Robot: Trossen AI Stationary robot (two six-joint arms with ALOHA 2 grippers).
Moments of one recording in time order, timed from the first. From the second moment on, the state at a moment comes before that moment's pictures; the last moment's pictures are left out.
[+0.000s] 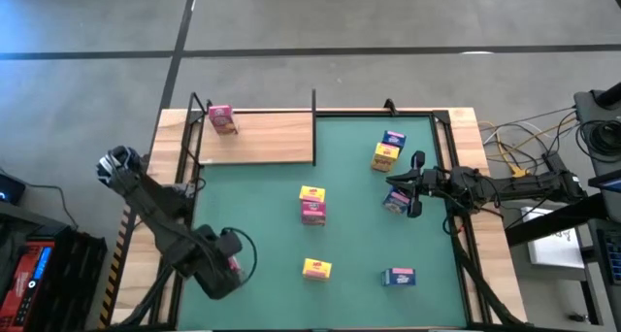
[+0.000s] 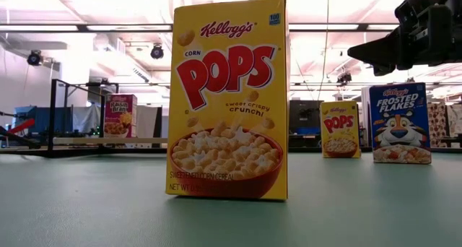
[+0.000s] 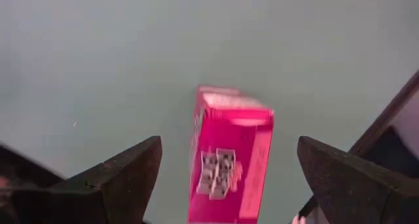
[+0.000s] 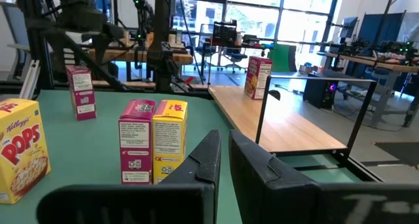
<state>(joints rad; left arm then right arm) -0.80 1.51 1.26 -1.20 -0.10 -1.43 -0.01 0.38 0.01 0.35 0.13 -0.11</state>
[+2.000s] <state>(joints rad) -0.32 1.31 1.09 -1.27 -0.28 -0.92 -0.01 0.38 0.01 0.35 0.13 -0.11</state>
